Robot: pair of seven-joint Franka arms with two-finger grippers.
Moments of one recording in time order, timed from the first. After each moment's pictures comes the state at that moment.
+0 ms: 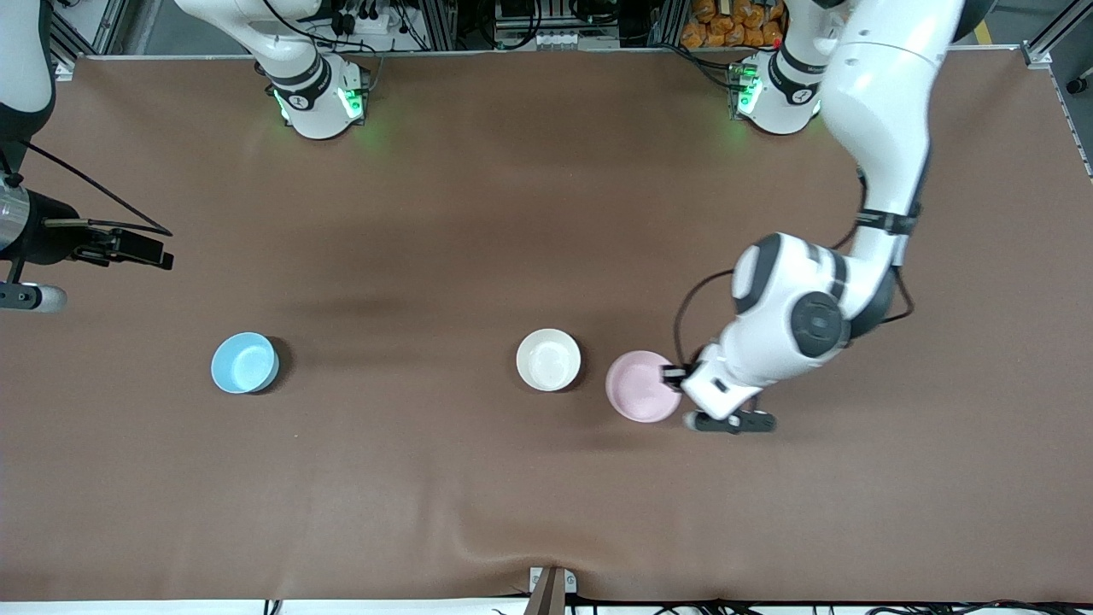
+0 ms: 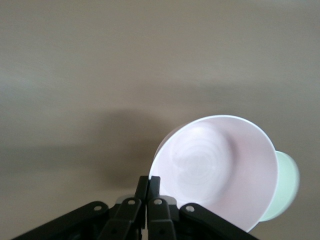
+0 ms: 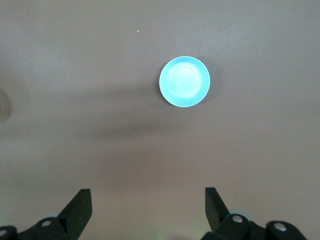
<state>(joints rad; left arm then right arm) -0.36 0.68 -0.10 -1.41 -0.18 2.17 -0.37 -0.01 0.12 -0.06 -1.58 0.09 1.53 0.01</state>
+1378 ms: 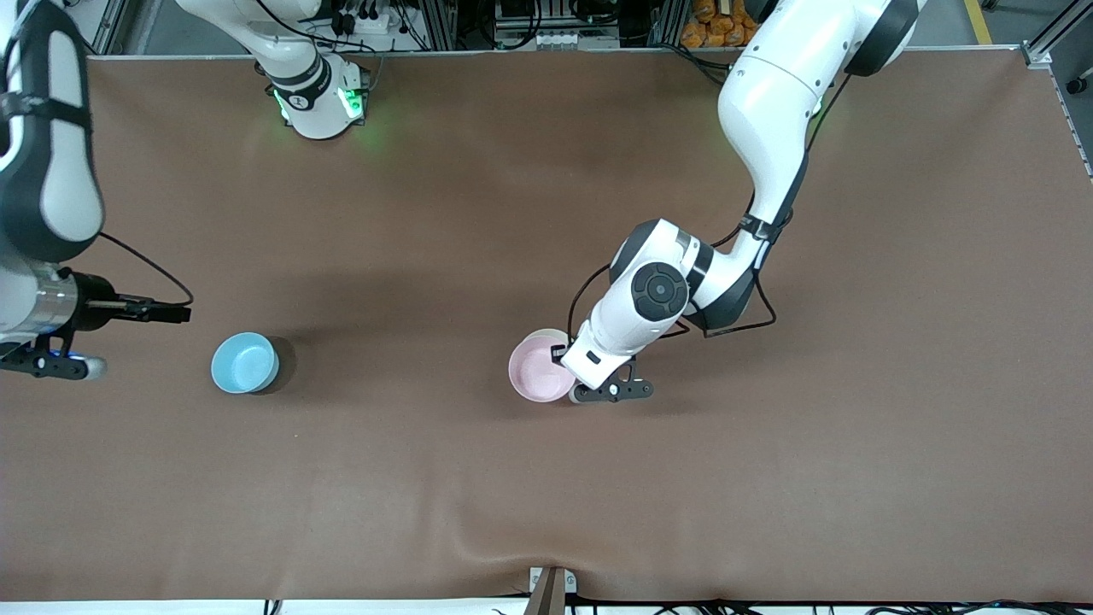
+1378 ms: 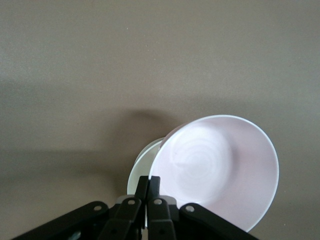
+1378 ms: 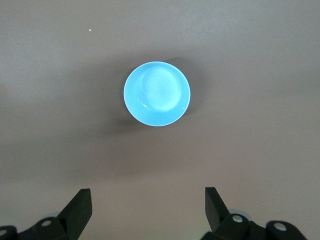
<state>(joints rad) -0.54 0.82 -0.10 -1.30 -0.18 2.28 -0.60 -0.10 0.35 -0.08 -1.58 0.12 1.65 -0.01</state>
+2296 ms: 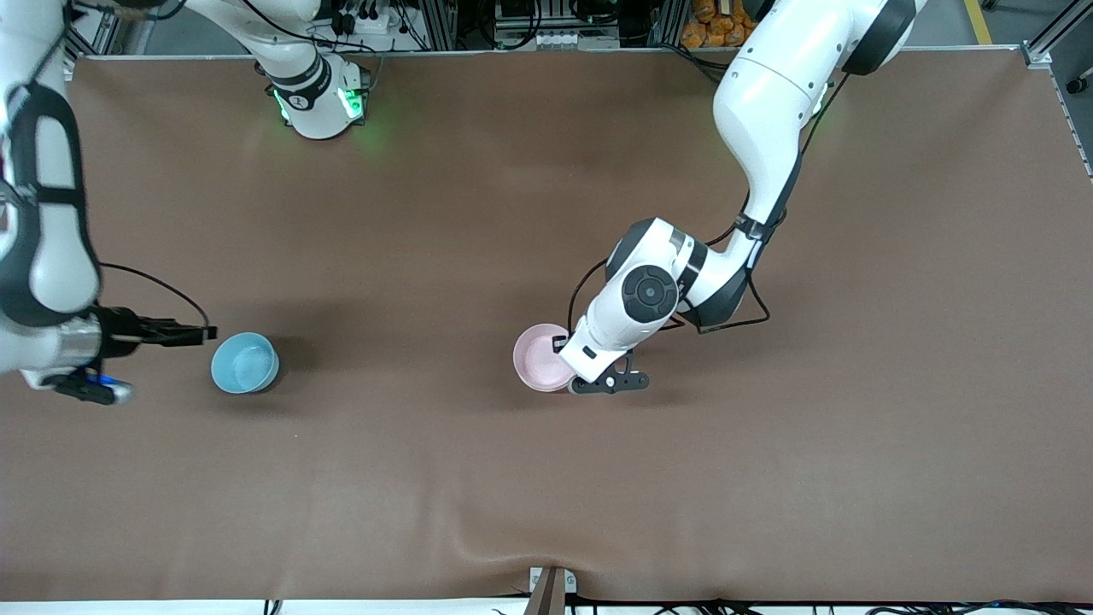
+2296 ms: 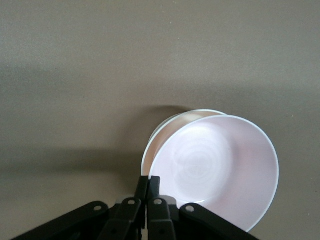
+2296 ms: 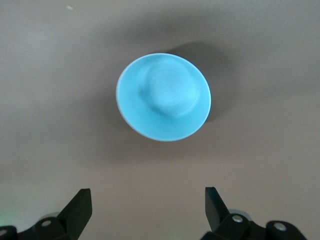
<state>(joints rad) -0.55 0.82 -0.10 -1.34 -0.18 2.24 -0.61 -0.15 0.56 -0.07 -1.54 0.22 1.67 -0.08</state>
